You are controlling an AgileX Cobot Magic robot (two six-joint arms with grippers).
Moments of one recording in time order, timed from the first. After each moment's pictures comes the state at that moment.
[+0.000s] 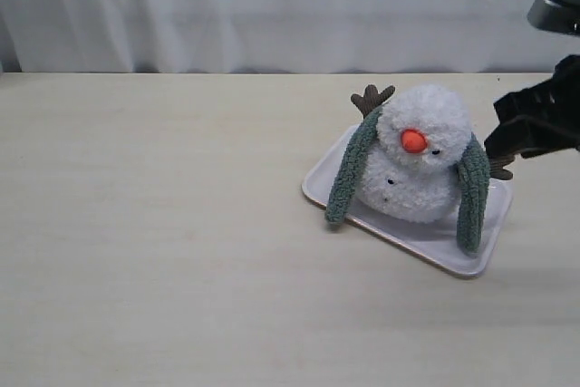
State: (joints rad) left arm -0.05 0.00 0.00 -0.01 0.29 0.08; right arm -0.06 1.46 -1.08 0.41 0.97 -0.44
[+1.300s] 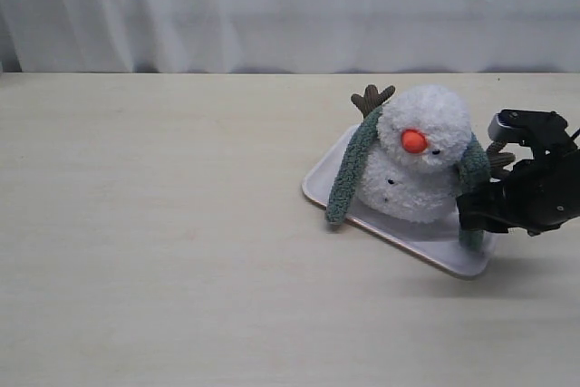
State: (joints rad) left arm -0.05 0.00 0.00 -0.01 0.29 0.08; right arm -0.06 1.70 -0.79 0.67 0.43 -0.74
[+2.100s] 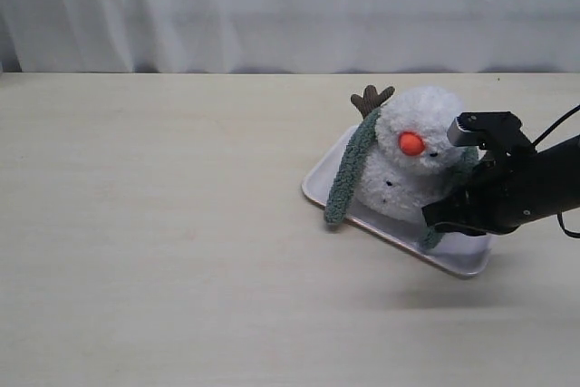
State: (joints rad) left arm -0.05 0.00 0.00 -0.01 0.29 0.08; right arm 0.04 1.71 -0.79 0.85 0.47 -0.96
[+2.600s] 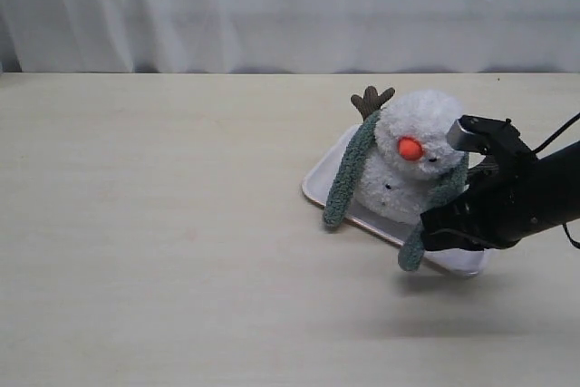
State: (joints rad) left arm -0.05 0.00 0.00 -0.01 0.29 0.08; right arm 0.04 1.64 -0.75 0.86 0.65 -0.90
